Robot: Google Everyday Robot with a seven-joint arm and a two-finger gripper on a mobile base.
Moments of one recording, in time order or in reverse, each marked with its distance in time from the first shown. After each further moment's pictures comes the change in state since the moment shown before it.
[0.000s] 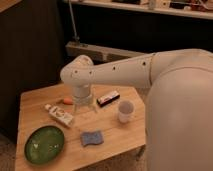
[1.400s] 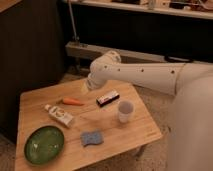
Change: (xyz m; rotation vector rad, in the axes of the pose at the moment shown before) arm -0.135 -0.019 -0.012 -0.207 -0.399 -0.550
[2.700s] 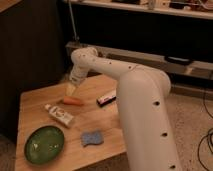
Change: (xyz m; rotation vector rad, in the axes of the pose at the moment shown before) arm -0.058 0.049 0.113 -0.209 0.123 -0.528
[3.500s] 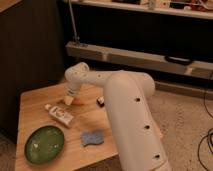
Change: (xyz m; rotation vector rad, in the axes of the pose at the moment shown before) arm 0.002 -0.001 0.085 0.071 0.013 -0.105
